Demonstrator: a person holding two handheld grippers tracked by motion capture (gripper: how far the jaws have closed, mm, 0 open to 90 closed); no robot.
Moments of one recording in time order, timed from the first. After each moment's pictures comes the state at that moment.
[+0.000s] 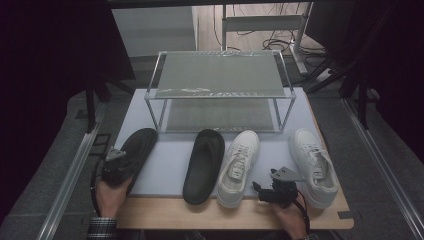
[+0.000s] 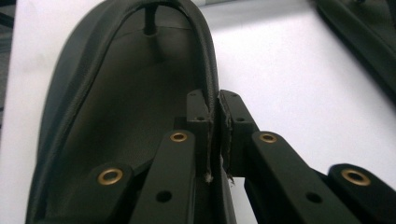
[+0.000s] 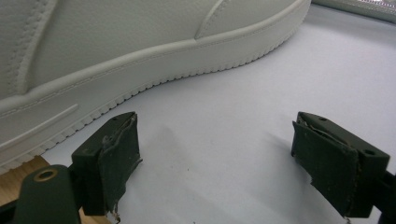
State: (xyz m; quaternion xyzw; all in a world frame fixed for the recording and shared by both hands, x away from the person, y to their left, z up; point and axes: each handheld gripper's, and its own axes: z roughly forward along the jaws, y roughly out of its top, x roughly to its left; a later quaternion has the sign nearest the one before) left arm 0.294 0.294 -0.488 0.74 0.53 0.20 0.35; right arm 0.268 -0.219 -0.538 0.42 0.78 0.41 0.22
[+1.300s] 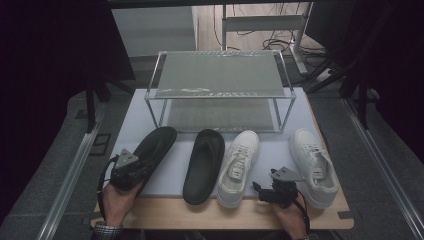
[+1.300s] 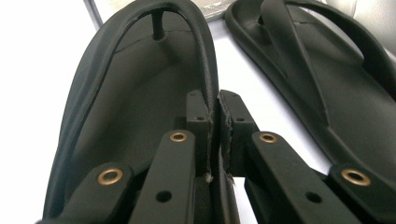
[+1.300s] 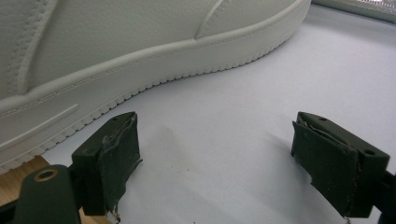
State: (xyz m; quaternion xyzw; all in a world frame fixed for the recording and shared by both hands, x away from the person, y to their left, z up) left arm 0.271 0.246 -0.456 0.78 0.45 0.21 0.38; right arm 0.268 -0.219 -0.538 0.42 0.78 0.41 0.22
